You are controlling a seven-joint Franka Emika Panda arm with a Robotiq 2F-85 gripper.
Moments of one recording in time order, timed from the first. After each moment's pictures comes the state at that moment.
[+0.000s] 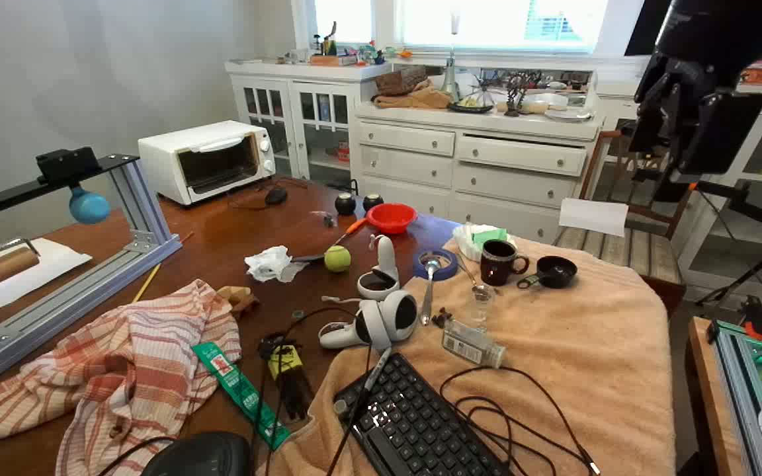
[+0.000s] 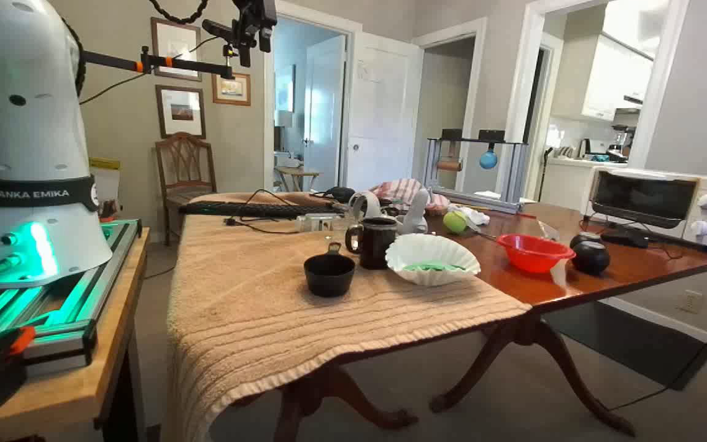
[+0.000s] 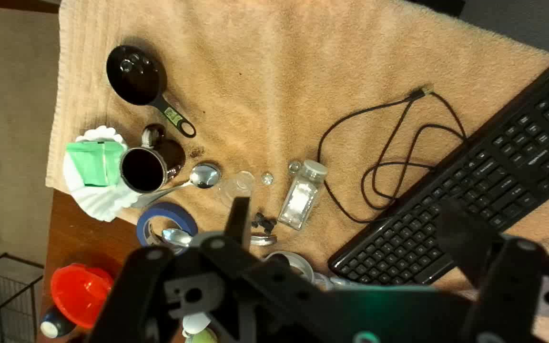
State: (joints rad) arm 0.12 -0.66 0.27 -2.40 -0.07 1.72 0.05
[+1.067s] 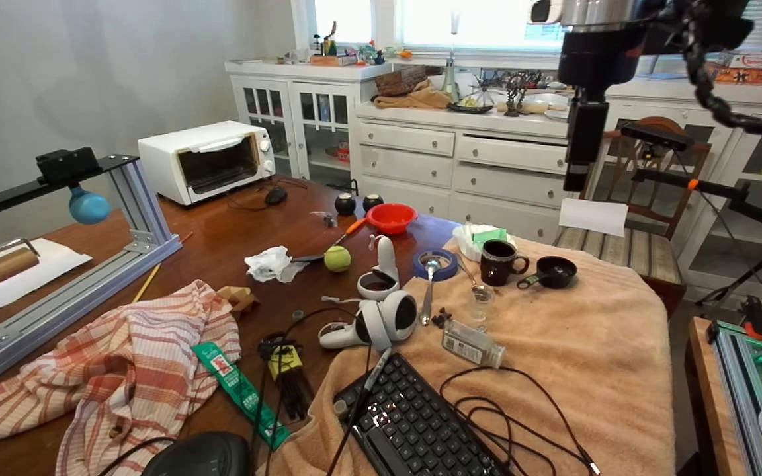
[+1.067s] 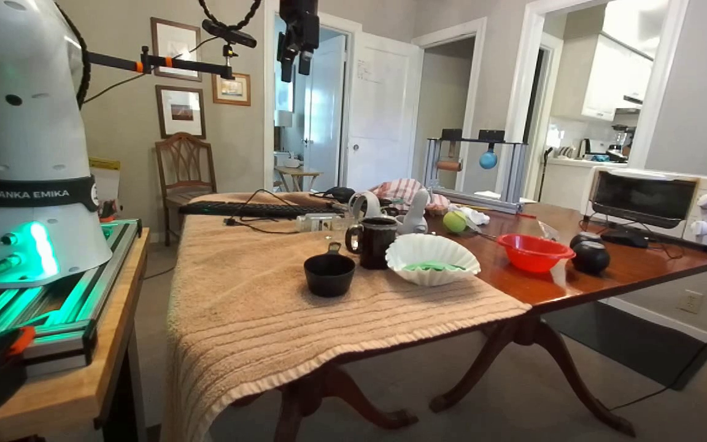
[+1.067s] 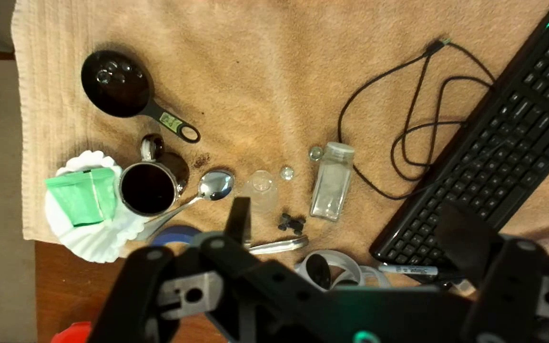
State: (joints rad) arm 0.07 -0.43 0.07 -2.32 -0.06 1.82 0.01
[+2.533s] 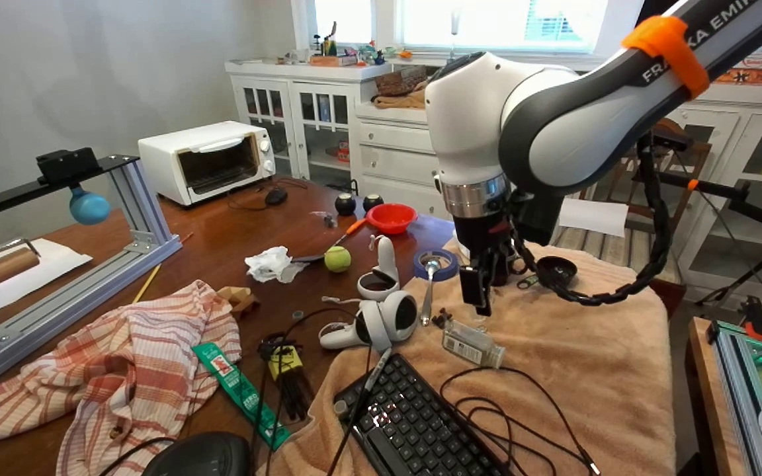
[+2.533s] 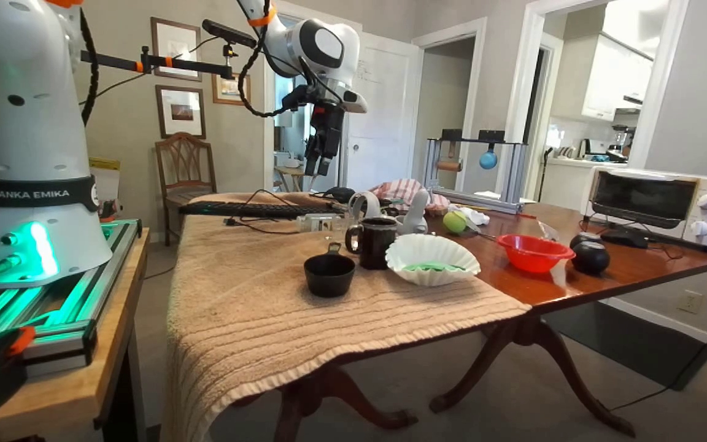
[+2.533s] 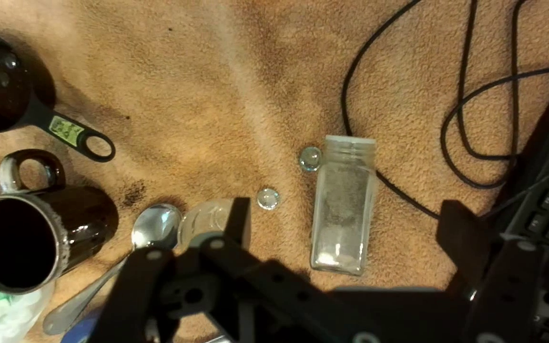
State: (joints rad) arm 0.10 0.13 0.11 -2.24 -0.15 2.11 0.30
